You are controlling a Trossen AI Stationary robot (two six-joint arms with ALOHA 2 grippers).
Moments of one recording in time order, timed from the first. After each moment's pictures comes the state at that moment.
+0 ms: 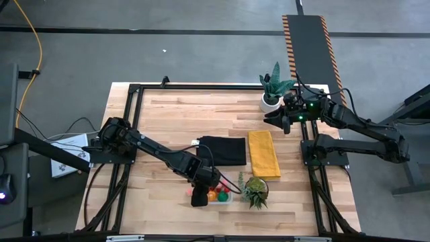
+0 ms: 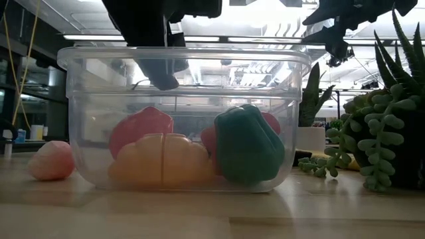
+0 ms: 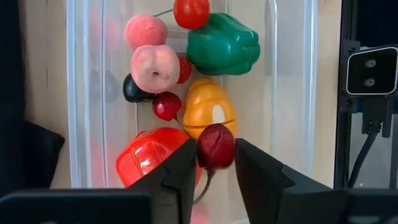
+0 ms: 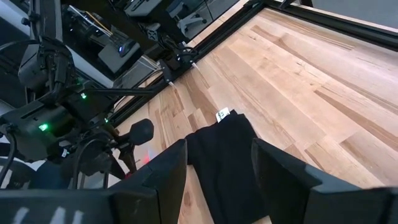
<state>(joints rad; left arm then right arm) -0.26 1.90 1.43 -0.70 0.12 -0.43 -0.44 0.71 0.72 -0.41 -0.37 0.47</state>
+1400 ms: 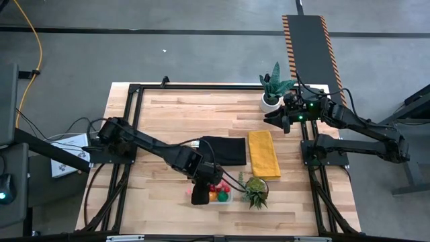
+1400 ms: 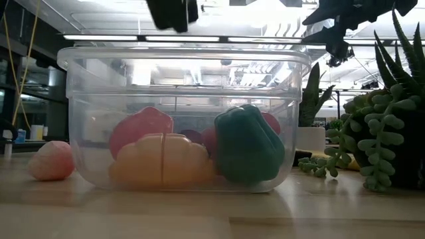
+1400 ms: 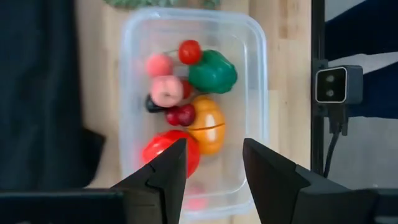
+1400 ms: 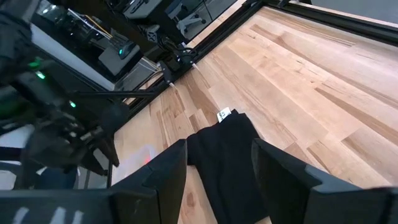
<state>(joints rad) -0.25 1.90 1.69 -0.98 0.07 -0.38 -0.44 0.71 0.72 -0.41 -0.37 0.50</state>
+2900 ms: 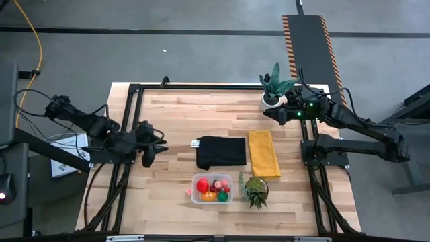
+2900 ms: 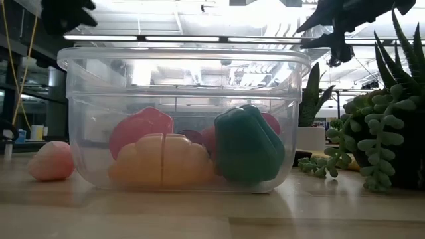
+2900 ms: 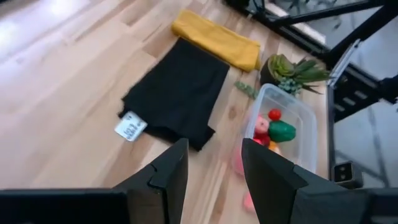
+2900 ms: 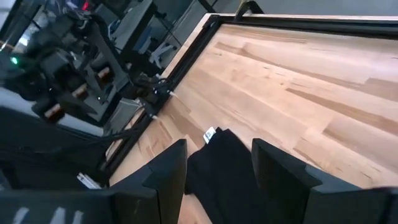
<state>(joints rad) -0.37 0.74 0.80 -0.76 -0.48 -0.81 -0.44 0.72 0.72 -0.39 -0.21 0.72</state>
